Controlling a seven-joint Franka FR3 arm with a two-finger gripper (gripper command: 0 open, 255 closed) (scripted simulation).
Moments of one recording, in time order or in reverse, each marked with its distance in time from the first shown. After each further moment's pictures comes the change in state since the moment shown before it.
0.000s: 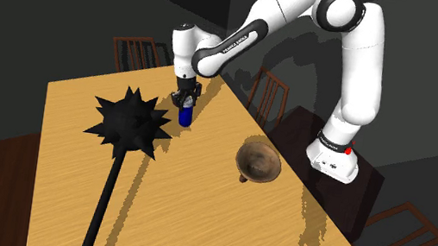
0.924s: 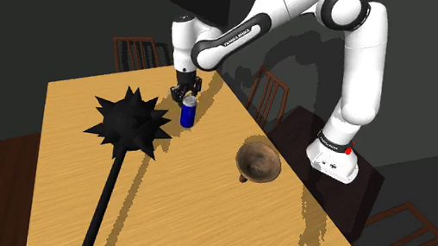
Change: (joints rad) arm -0.007 -0.035 0.010 0.019 0.018 -0.052 -0.011
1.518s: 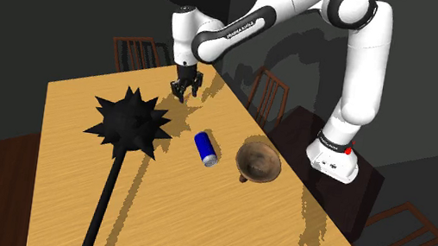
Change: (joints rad) arm -0.005 -0.048 0.012 0.009 0.022 -0.054 -0.001
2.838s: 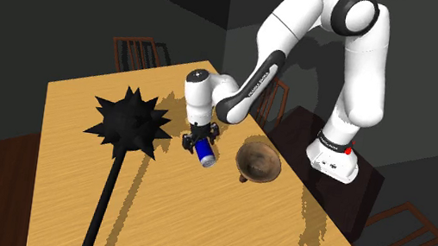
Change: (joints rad) arm 0.223 0.034 0.000 -0.330 -0.083 0.304 0.536
